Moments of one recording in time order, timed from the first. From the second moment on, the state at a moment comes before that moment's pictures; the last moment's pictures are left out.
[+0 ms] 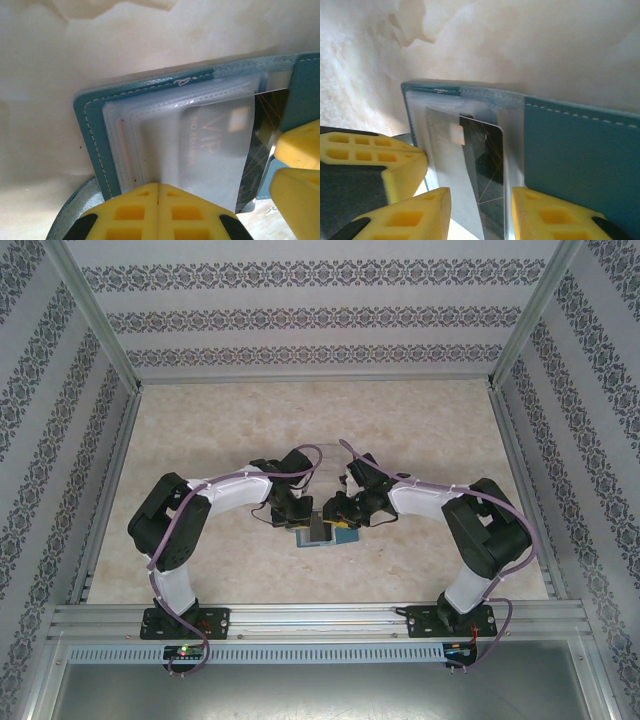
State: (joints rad) left arm -0.64 1.82 1.14 -0.68 0.32 -0.70; right arm 0.58 1.70 0.85 -0.27 -0.56 0.78
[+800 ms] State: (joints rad) left arm -0.64 1.83 1.14 -0.68 0.32 -0.69; right arm 0.57 1.72 0.78 -0.14 -0.59 0.81
